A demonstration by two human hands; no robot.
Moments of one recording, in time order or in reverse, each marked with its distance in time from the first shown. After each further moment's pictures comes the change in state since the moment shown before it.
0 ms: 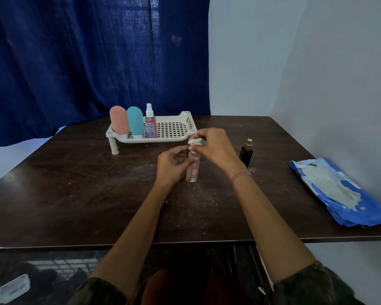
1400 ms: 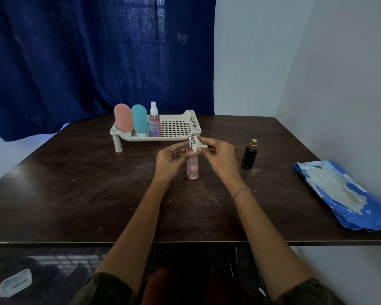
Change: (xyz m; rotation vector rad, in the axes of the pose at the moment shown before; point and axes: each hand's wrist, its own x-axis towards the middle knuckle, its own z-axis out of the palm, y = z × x) left_hand 0.009 -0.010 -0.011 -0.165 0.017 -0.107; right_hand -0.016 0.028 0.031 0.383 0.151 0.025
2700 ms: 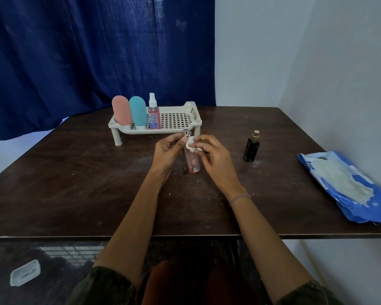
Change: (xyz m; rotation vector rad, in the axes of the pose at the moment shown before) left_hand 0.006 0.000 -0.002 -0.204 -0.007 -0.093; right_hand -0.023 0.018 0.010 -0.230 0.044 -0.431
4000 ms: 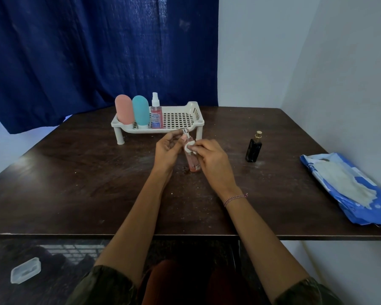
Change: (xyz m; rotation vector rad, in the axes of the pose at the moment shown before) left_hand 0.002 0.000 -0.001 -0.032 0.113 0.032; right_hand -0.001 -0.017 0.006 -0.271 -0.030 -0.097
